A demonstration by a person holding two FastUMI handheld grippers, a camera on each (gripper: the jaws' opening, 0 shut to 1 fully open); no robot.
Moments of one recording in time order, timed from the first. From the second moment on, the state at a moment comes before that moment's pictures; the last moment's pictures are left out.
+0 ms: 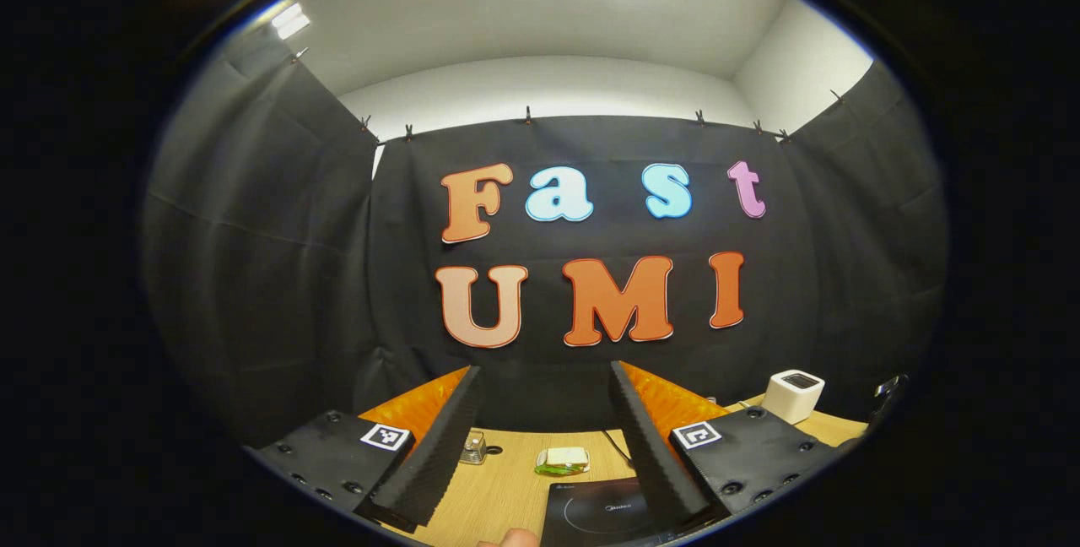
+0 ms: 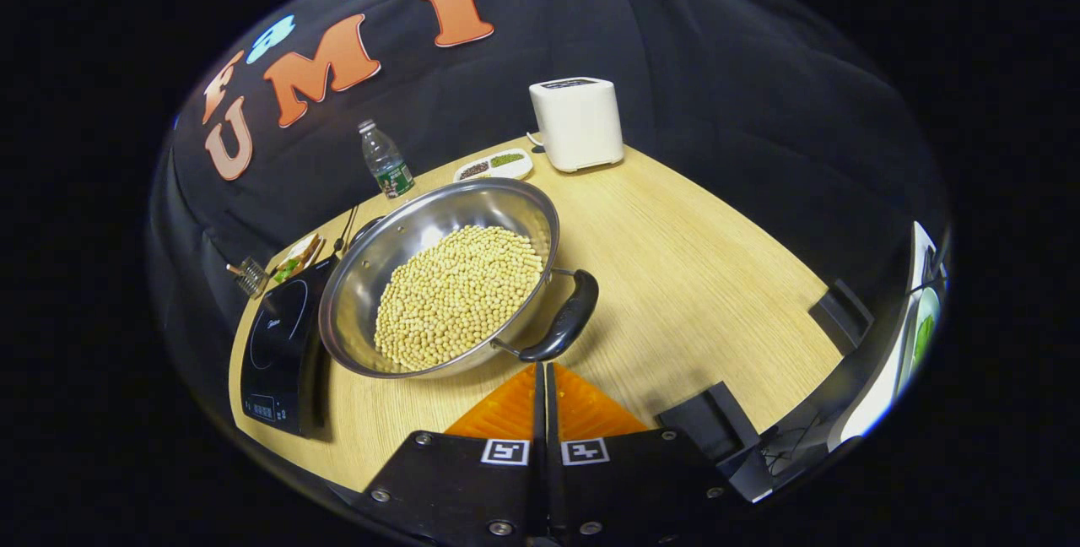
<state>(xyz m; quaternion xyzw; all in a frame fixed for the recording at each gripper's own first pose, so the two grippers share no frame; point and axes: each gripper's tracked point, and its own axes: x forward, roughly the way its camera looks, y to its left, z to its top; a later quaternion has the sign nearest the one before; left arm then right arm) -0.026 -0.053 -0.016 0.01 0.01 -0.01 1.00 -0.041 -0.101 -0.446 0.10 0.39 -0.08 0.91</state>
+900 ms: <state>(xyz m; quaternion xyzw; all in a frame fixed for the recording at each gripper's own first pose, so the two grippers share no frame) -0.006 -0.059 -0.011 0.02 0.00 -0.01 1.00 0.000 -0.134 -0.446 0.10 0.39 -0.13 0.91</state>
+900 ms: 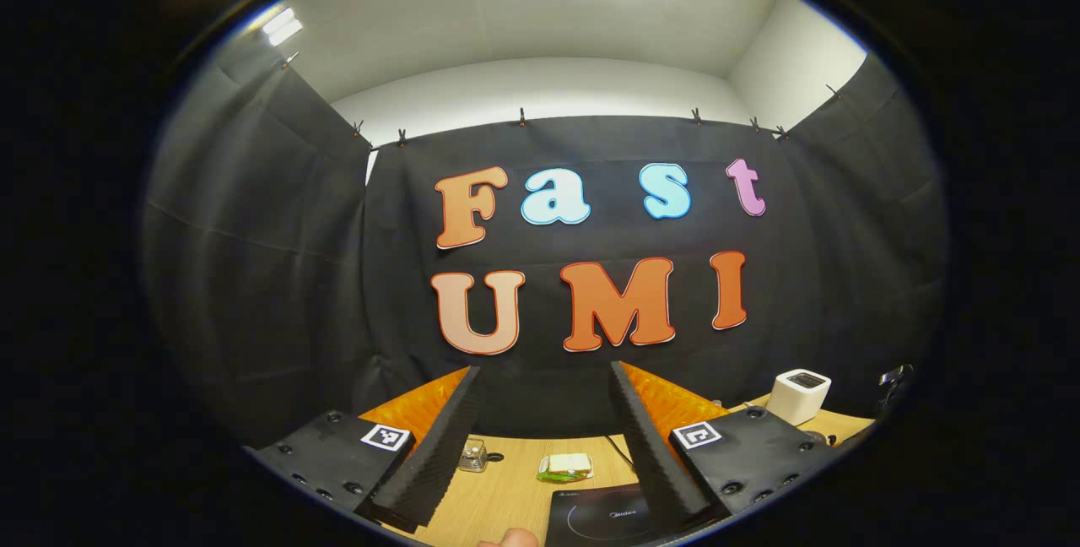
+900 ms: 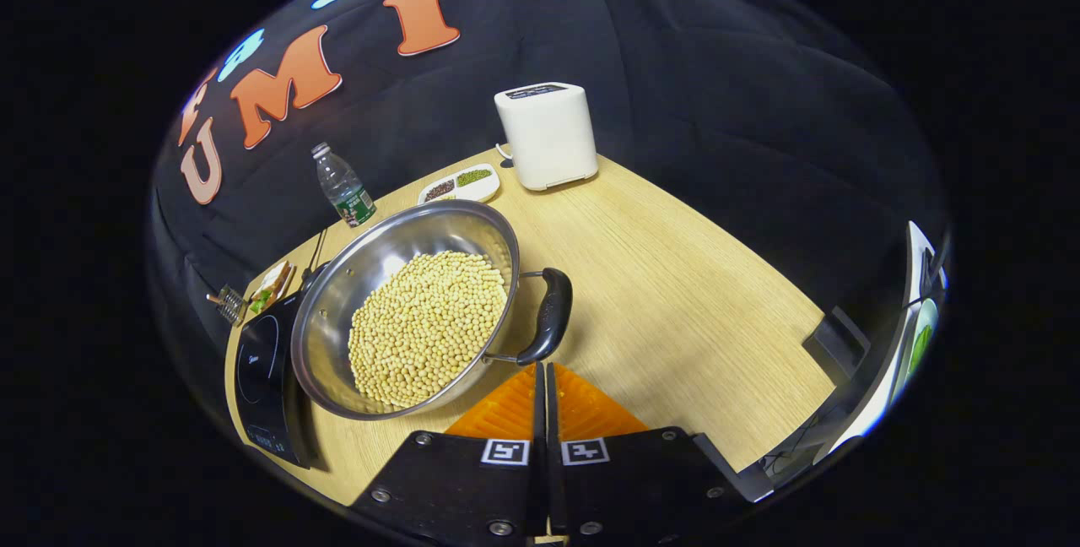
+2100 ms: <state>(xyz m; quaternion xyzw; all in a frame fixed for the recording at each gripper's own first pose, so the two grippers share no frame) 0.043 -0.050 -0.049 0.01 0.03 0.01 1.00 0.078 -0.171 -0.462 0.08 0.40 -0.18 0.90</state>
